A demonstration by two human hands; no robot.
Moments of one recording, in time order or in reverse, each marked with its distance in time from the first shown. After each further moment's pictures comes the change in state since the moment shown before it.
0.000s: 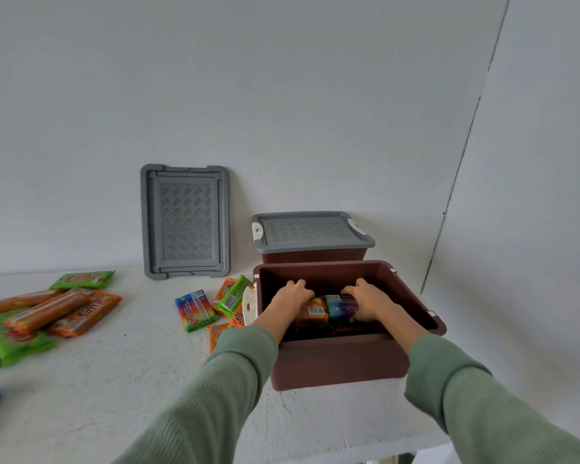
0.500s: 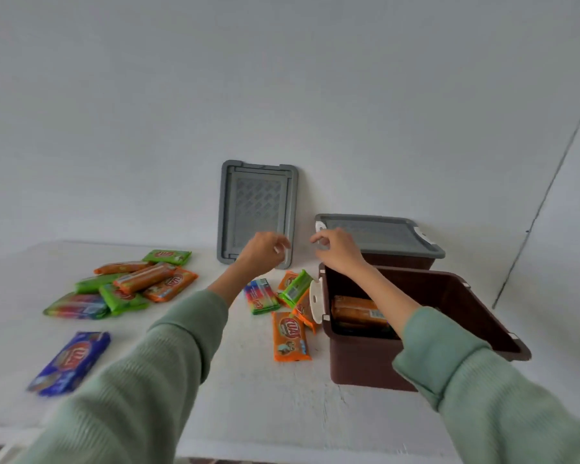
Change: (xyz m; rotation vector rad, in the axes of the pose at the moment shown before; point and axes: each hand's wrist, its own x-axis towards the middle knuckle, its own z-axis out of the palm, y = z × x) left_hand -0.105 -0.133 -0.054 -0.496 0.518 -0.250; right_hand 0.002 -0.170 -0.073 0.511 0.379 -0.317
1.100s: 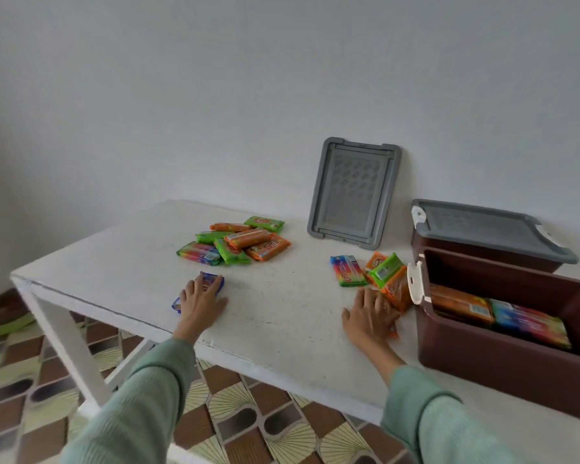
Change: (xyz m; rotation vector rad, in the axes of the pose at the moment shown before) left_hand -0.241 -0.198 -0.037 0.423 -0.066 -0.792; right_hand -0.090 -0.027 0.186 -0.443 -0.206 0.178
